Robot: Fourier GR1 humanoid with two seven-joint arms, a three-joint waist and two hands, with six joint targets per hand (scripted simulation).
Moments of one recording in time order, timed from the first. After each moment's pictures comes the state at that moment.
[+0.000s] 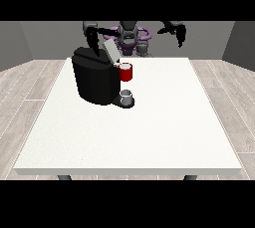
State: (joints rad) left arm -0.33 0.03 0.12 -1.24 -0.12 -0.27 -0.11; right arm -0.59 -0.17 -0.18 -1.02 -0.04 0.00 0.08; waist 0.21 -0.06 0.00
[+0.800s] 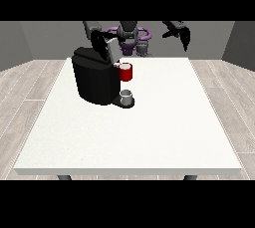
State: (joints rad) left arm -0.26 0.10 0.14 -1.39 -0.10 -0.25 -0.11; right arm -0.74 -0.18 -0.13 -0.97 0.00 0.01 0.05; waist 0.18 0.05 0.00
